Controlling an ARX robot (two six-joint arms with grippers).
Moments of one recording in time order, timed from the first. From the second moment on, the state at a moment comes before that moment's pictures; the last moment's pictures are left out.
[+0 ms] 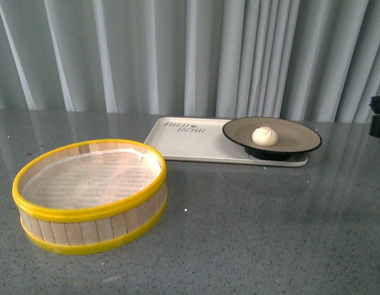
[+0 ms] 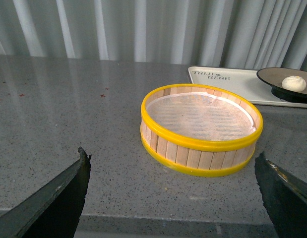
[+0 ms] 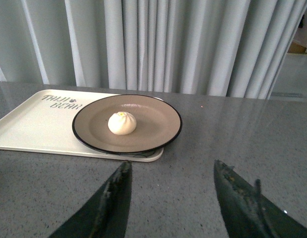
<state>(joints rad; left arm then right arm) 0.00 0.00 0.03 0.00 0.00 0.00 0.10 1.39 0.49 0.90 0.09 -0.04</state>
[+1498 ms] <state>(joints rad) 0.00 0.00 0.03 0.00 0.00 0.00 0.00 0.43 0.01 0.43 0.00 -0.01</state>
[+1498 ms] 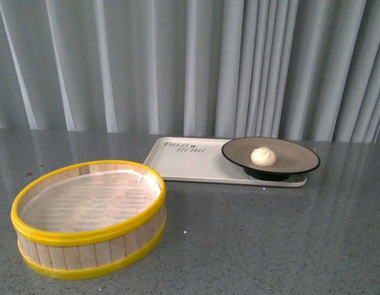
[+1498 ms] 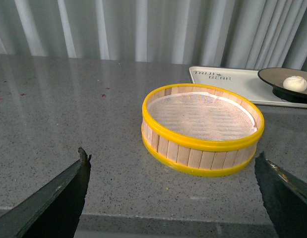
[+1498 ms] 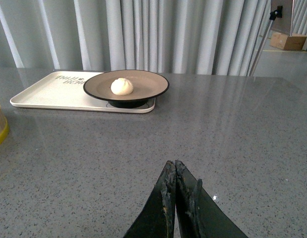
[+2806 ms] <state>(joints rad) 0.00 0.00 0.03 0.00 0.00 0.00 0.00 0.00 0.01 0.00 0.00 -0.01</state>
